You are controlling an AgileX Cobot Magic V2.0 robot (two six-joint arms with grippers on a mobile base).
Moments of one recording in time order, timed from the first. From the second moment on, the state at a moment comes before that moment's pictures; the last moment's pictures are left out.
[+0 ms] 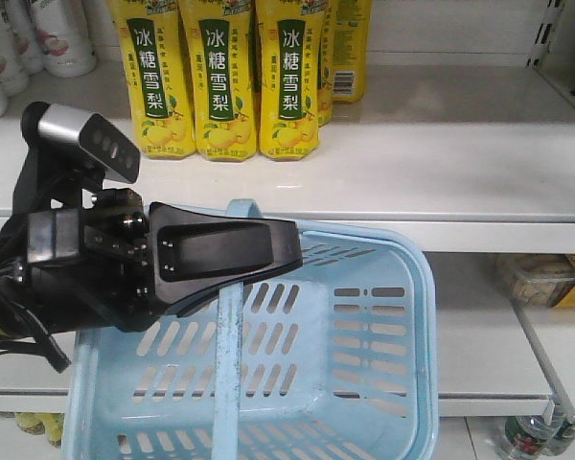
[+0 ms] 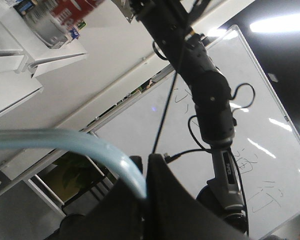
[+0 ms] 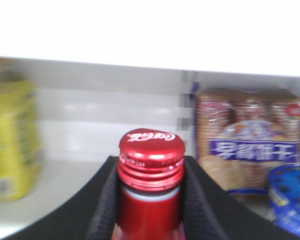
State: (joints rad) left arm -0.43 1.26 -0.80 1.18 -1.18 -2.12; right arm 0.07 0.96 -1.21 -0.24 0.38 0.14
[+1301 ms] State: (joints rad) left arm -0.43 1.26 -0.80 1.18 -1.17 -2.12; right arm 0.70 1.12 -0.86 0.16 0.31 -0.07
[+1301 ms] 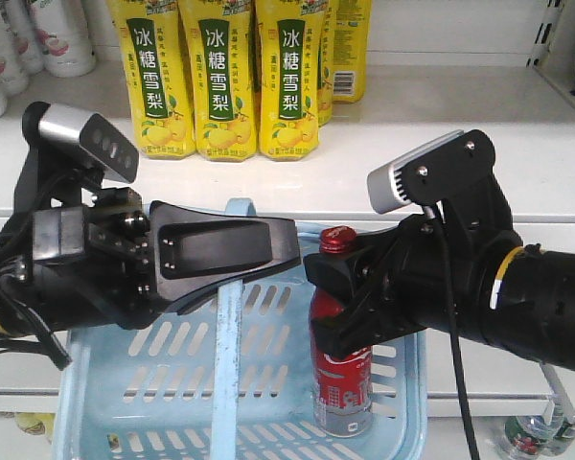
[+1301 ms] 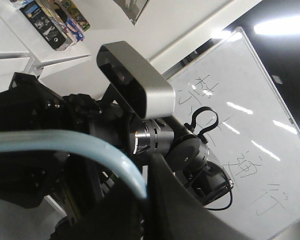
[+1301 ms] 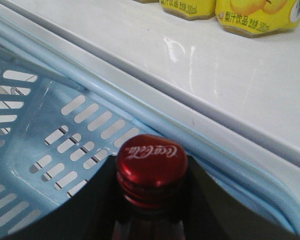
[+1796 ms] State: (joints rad) left arm -0.43 1.27 -0.79 1.23 -1.15 -2.13; right arm 0.70 1.11 -0.86 0.16 0.28 -0.07
